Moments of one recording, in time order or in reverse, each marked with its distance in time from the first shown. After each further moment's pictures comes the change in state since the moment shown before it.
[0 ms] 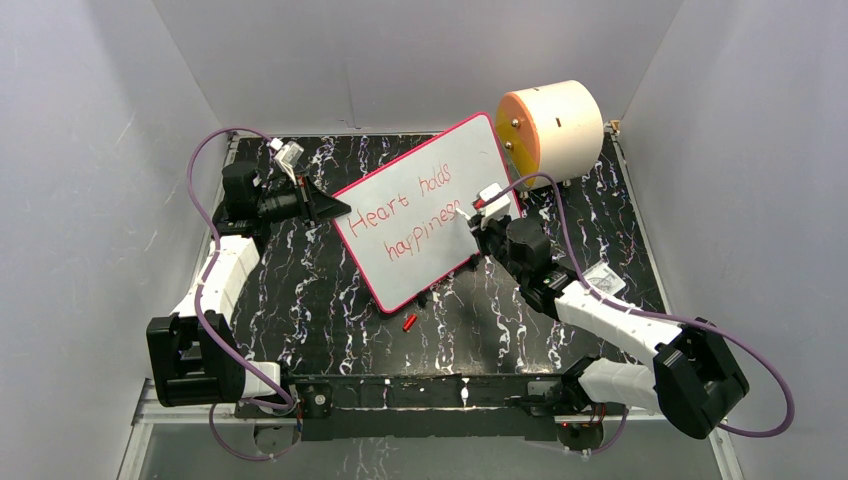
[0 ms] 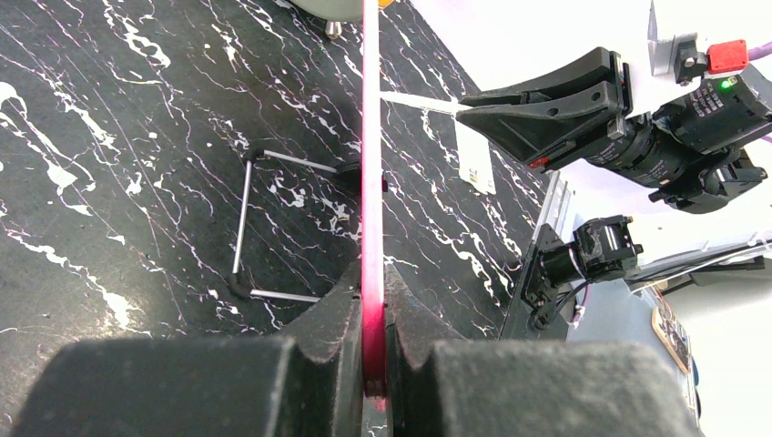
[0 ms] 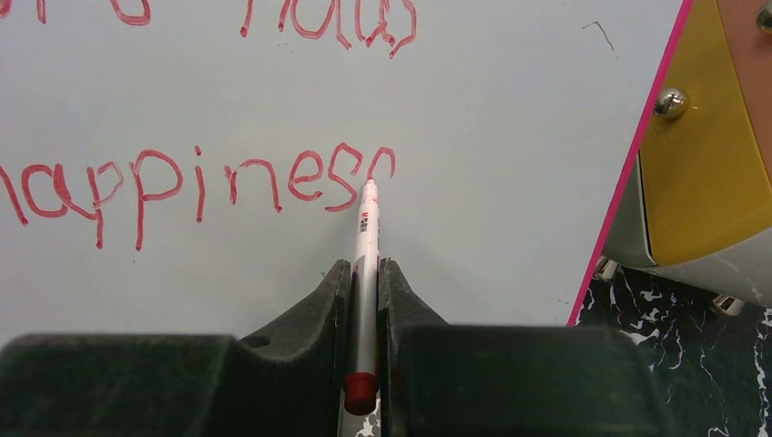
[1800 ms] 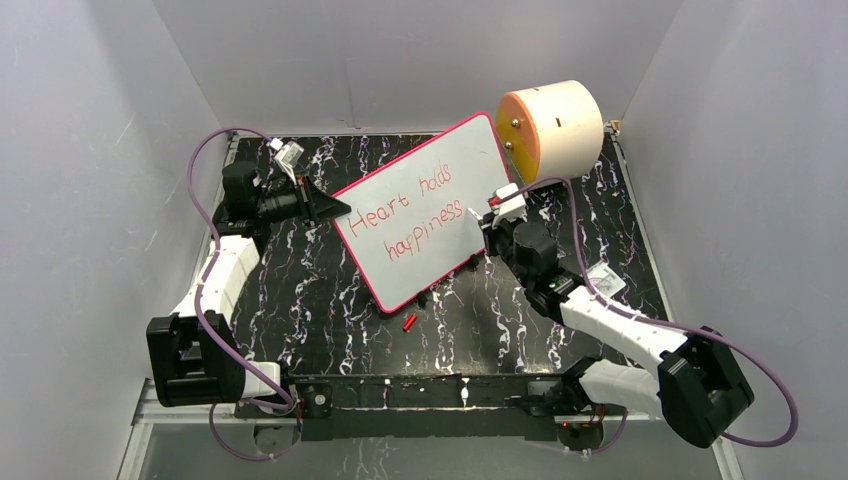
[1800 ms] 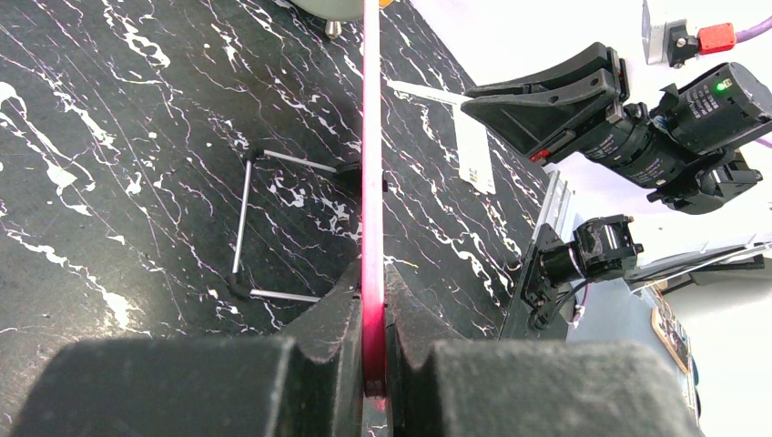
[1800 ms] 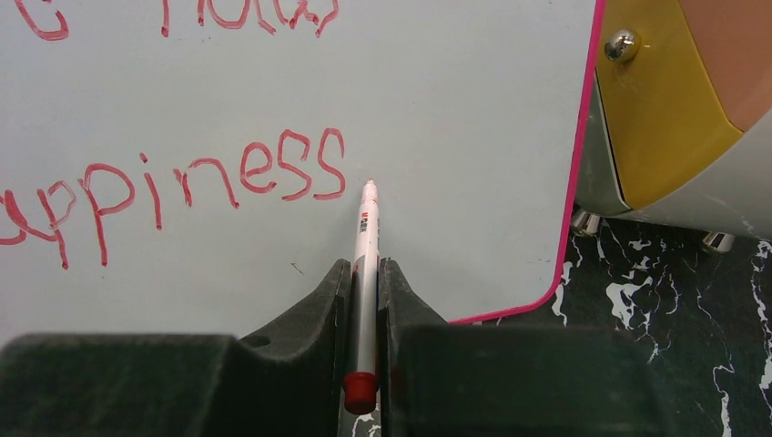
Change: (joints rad) left arm 0.000 0.000 0.000 0.000 0.000 0.000; right arm -0.027 -0.051 -0.042 -0.002 0.084 0.094
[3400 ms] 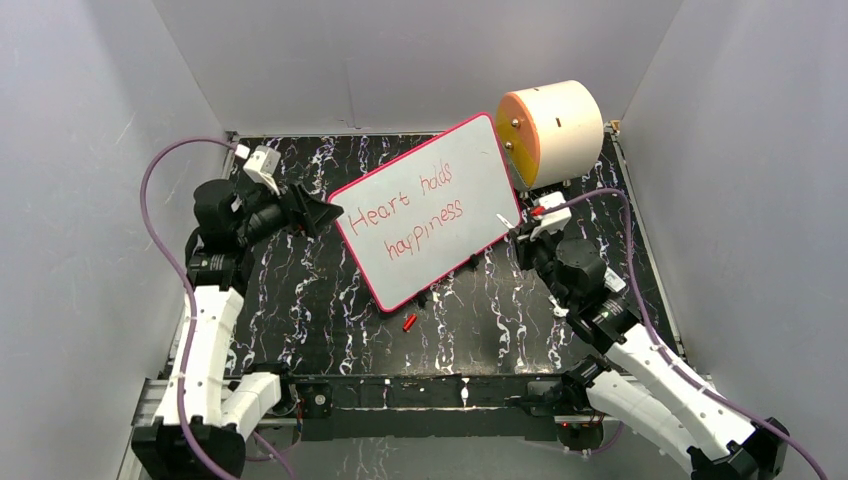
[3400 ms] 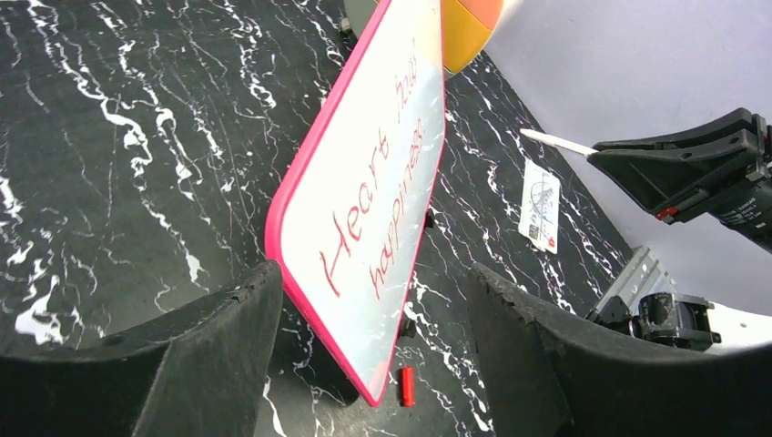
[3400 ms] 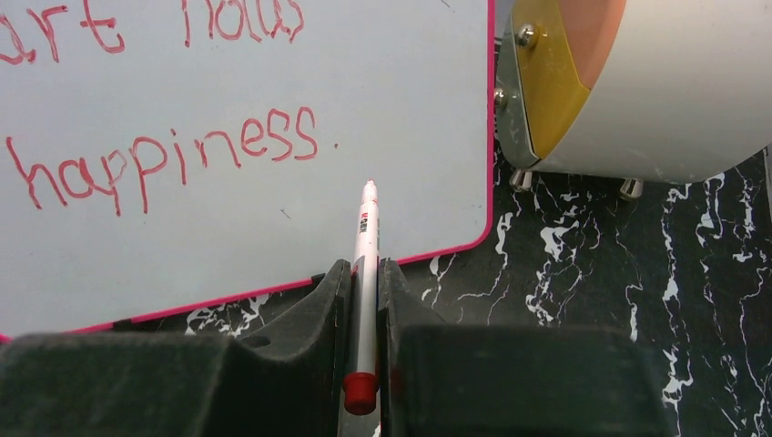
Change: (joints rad) left arm -0.022 -0.357 0.027 -0.248 -0.341 -0.010; right arm -0.011 -0.407 0.055 -0.443 0.033 0.035
